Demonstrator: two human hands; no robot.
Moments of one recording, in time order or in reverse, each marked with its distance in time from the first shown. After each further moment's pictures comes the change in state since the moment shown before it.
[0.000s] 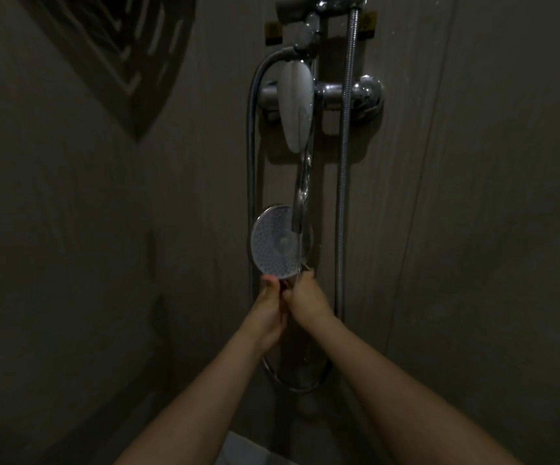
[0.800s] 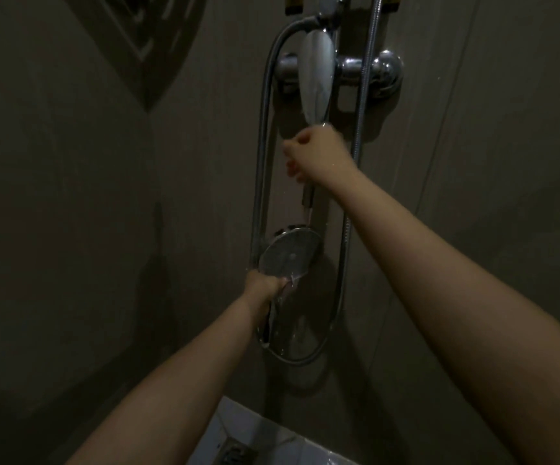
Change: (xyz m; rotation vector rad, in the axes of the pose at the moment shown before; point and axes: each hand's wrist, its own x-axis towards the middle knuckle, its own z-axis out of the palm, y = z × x) left_hand -0.012 0.012 -0.007 0.519 0.444 -0.067; right_hand -0.020 -0.145 -0.113 0.060 0.159 -0.396
